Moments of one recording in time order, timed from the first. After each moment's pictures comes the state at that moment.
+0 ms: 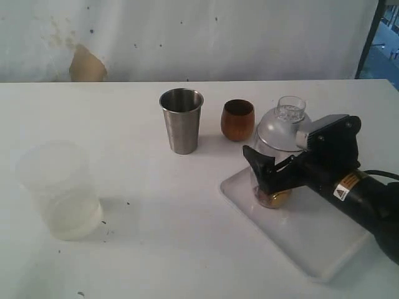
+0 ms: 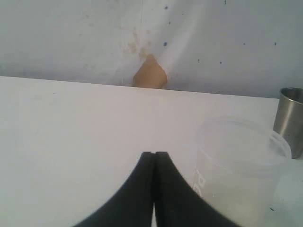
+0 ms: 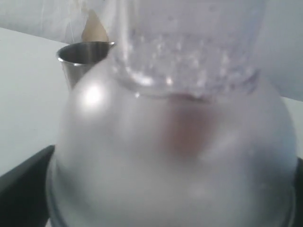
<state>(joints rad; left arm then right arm) -0.02 0.00 0.00 -0.08 0.21 -0.02 0.25 1.83 -0.44 -0.33 -1.19 0.02</state>
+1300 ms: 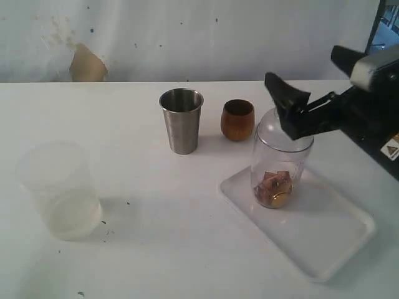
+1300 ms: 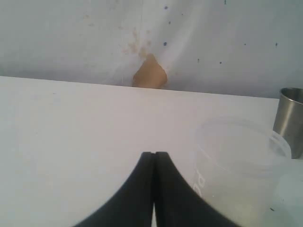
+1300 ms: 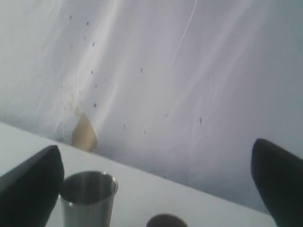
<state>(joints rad) -0.02 0.00 0.00 -0.08 0.21 -0.02 0.25 1.37 -0.44 -0.29 -1.05 0.08</state>
